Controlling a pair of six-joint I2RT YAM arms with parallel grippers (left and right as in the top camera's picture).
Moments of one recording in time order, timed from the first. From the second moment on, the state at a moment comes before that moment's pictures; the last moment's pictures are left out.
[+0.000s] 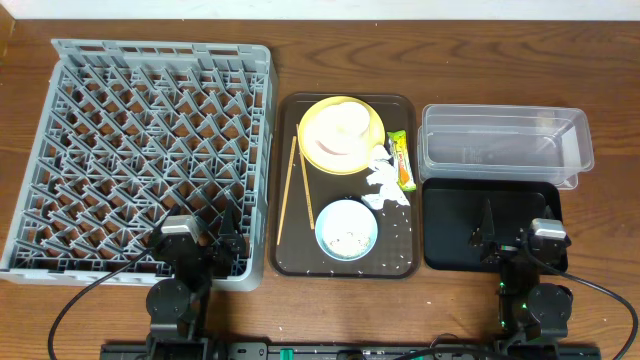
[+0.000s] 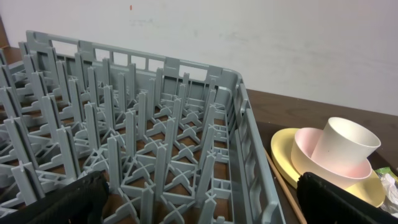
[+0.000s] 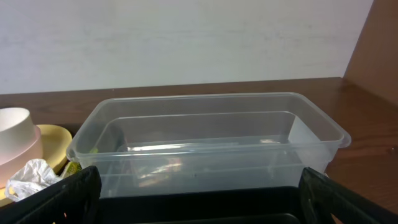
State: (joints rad) left arm -0.03 0.01 0.02 -0.11 -0.01 -0.19; right arm 0.03 0.02 0.01 -0.06 0.13 0.06
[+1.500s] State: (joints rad) left arm -0.03 0.87 1.31 -1.04 0.46 -0.23; right arm 0.03 0.02 0.01 -0.06 0.13 0.07
